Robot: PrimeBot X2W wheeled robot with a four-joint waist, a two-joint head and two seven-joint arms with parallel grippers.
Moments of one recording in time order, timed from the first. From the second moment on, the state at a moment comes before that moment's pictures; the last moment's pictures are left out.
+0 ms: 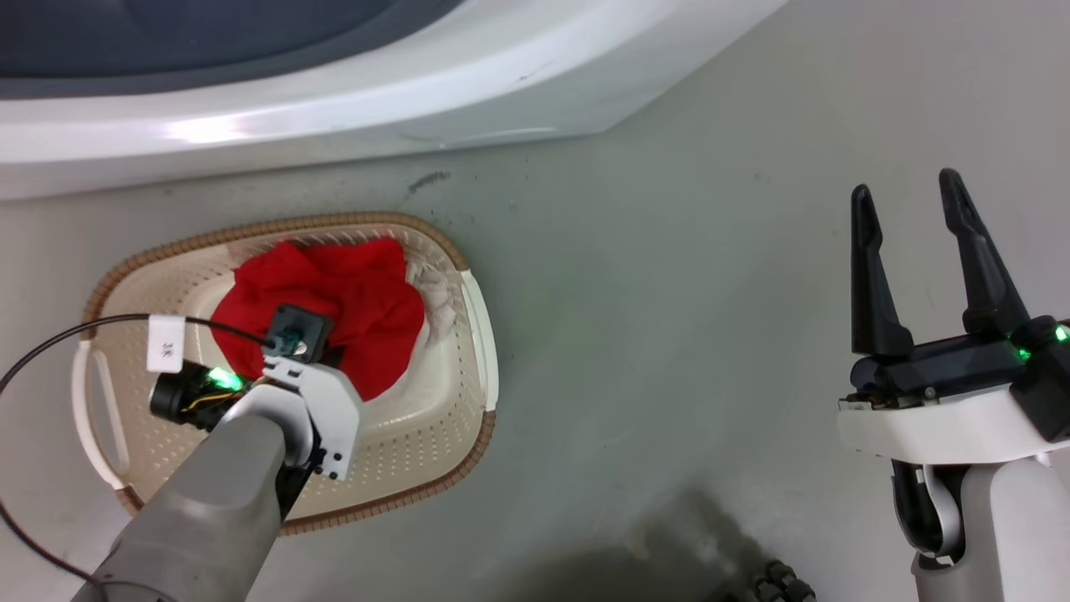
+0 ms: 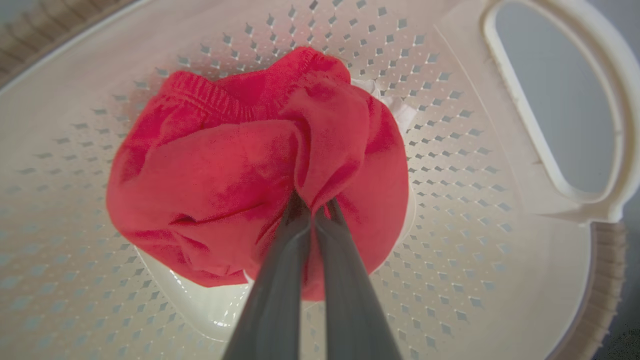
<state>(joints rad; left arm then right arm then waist) -0.79 0.33 -0.96 1.12 -0.71 -0.06 -0.20 -0.24 -0.05 0.03 -0.10 0.08 0.13 -0.26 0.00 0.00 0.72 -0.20</state>
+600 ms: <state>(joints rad) -0.89 0.27 -0.97 1.27 -0.72 -0.08 -0.14 -0.29 -0.05 0.03 -0.13 0.10 0.13 -0.26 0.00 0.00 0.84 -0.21</state>
